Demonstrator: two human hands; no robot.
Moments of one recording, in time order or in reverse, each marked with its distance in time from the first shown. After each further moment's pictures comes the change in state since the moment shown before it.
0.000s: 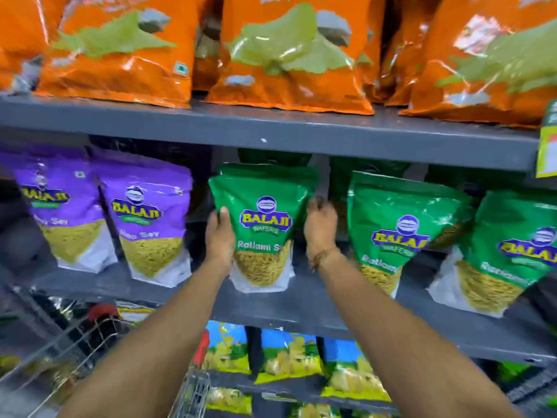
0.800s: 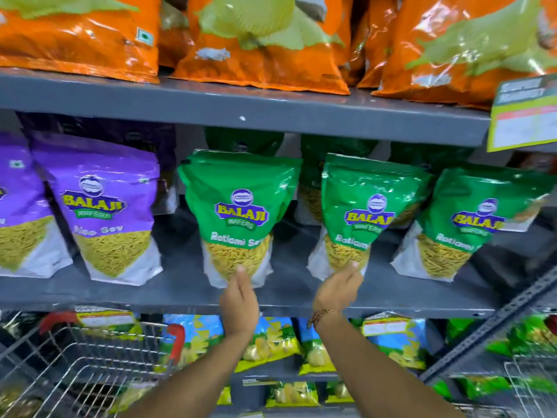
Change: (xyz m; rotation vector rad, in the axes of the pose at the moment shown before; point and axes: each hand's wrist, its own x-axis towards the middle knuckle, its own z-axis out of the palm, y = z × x) left_hand -0.129 -0.064 0.006 0.095 -0.100 -0.086; right_hand -0.081 0.064 -0.071 0.040 0.688 0.323
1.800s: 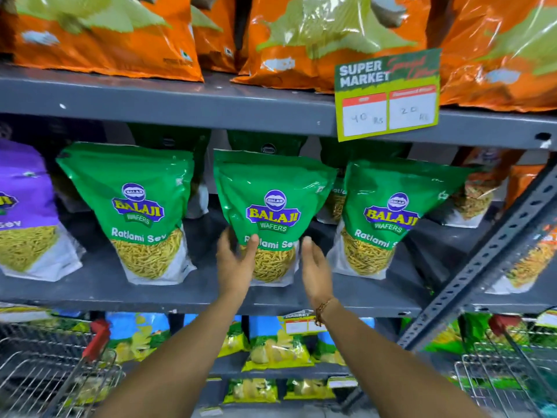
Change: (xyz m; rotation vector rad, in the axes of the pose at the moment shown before) left_hand -0.041 0.038 0.153 -0.089 -0.103 0.089; right_hand 0.157 -0.027 -0.074 -0.225 -0.797 -0.127
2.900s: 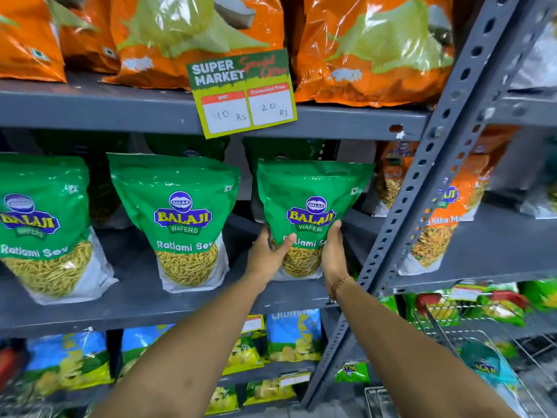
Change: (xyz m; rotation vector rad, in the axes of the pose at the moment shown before) left_hand -0.070 0.031 0.161 0.170 -0.529 -0.016; right_hand 0.027 -0.032 -0.164 0.018 0.234 0.054
